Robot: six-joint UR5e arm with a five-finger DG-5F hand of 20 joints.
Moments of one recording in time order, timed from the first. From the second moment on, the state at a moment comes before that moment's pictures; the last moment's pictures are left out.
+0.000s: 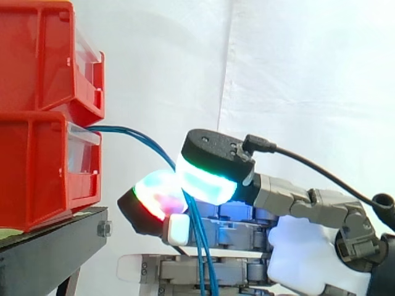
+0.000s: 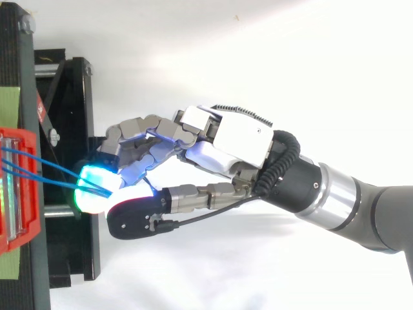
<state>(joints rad) 0.25 -2.47 -1.27 -2.17 -0.93 -0.04</state>
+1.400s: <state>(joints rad) 0.24 -2.45 -1.27 -2.22 -0.95 -0.05</state>
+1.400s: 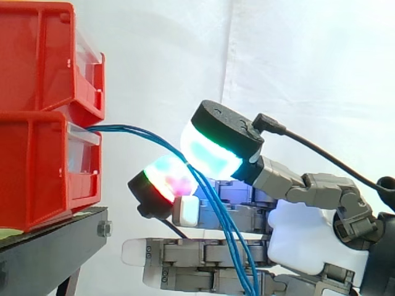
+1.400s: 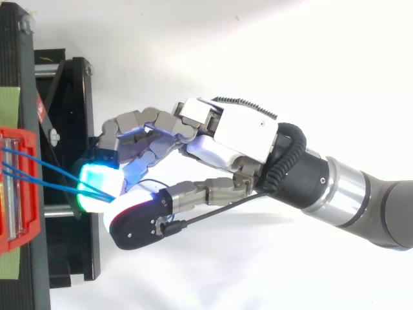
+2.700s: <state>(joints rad) 0.24 -2.45 -1.27 -2.21 -0.95 -0.06</state>
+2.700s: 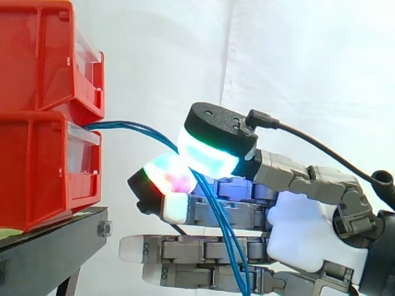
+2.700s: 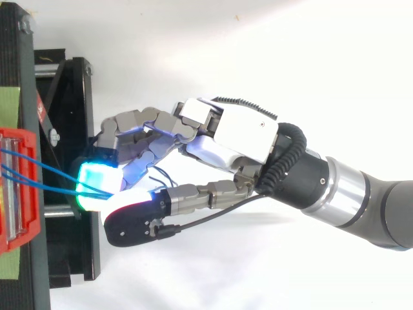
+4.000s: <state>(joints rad) 0.24 -2.45 -1.27 -2.17 -0.95 -0.09</state>
